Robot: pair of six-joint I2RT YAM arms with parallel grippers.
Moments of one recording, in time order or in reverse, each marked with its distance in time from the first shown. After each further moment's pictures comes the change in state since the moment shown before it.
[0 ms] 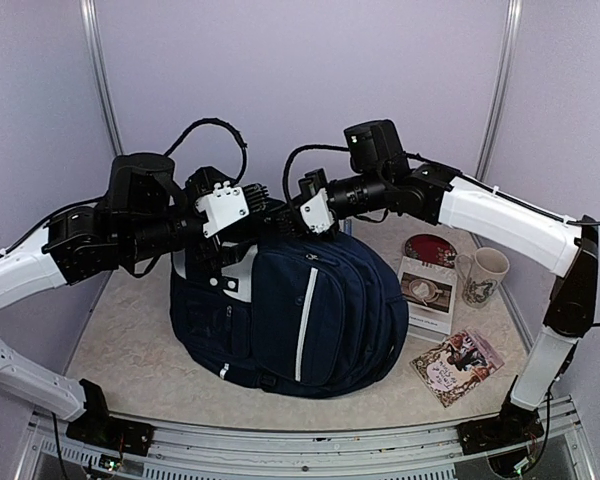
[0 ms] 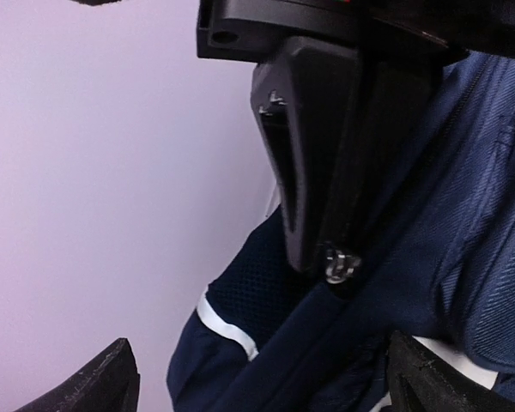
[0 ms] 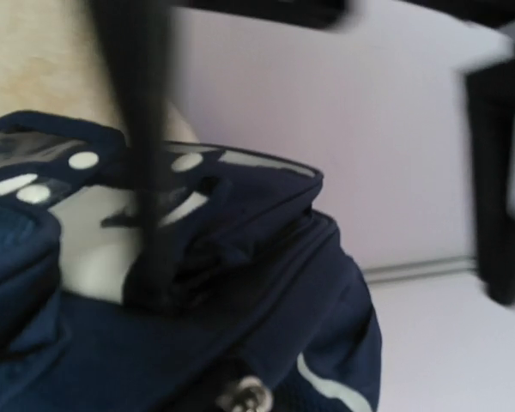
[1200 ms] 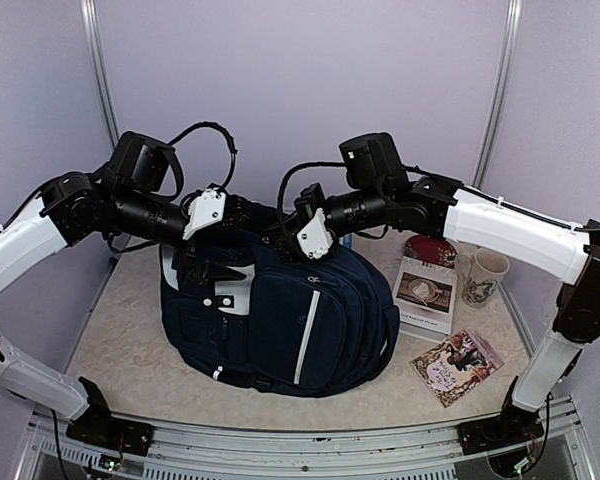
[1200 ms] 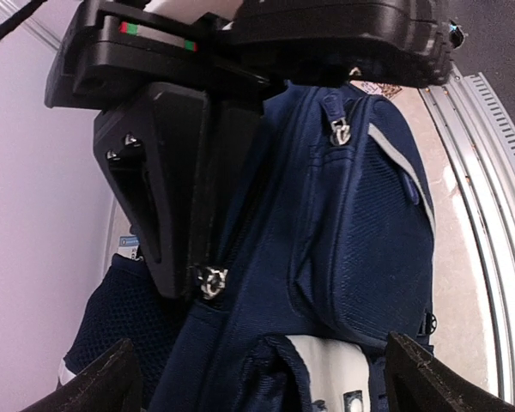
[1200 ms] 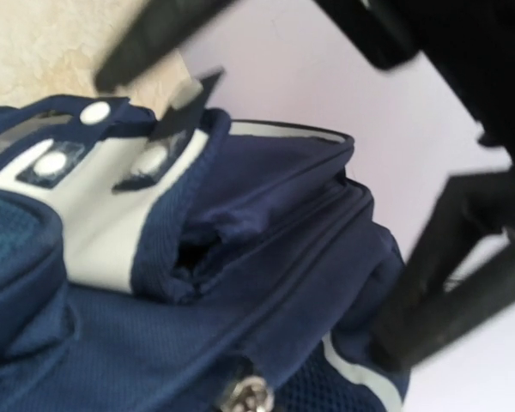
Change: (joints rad) left arm 0.204 0.074 0.188 -0.426 0.705 0.037; right arm 0.077 -0.055 -0.102 0.010 0.073 -0.078
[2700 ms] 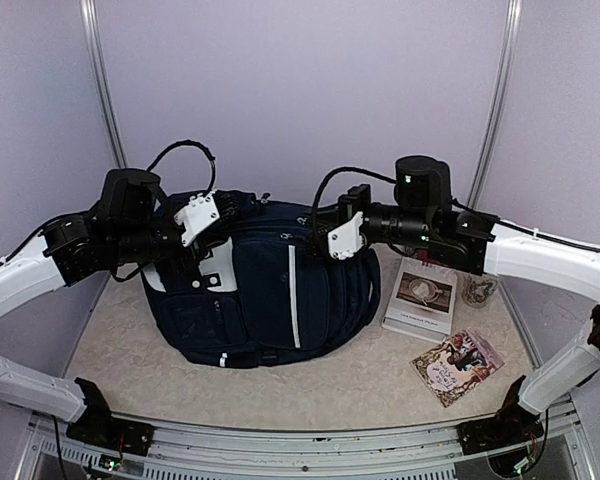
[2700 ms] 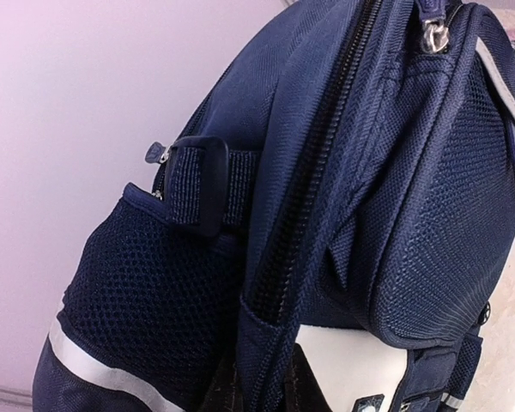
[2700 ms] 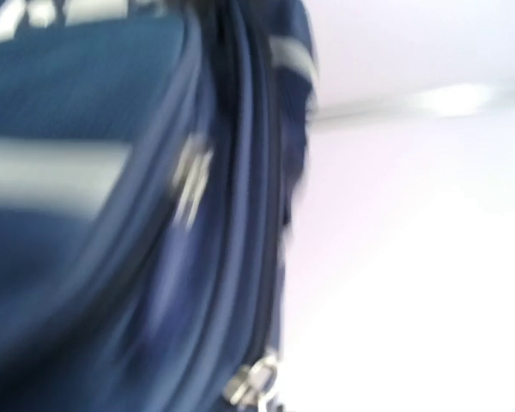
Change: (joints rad) left arm 0.026 -0.147 -0.318 0.336 -0.438 -0.222; right arm -0.055 -0.253 -0.409 0.391 0.275 0.082
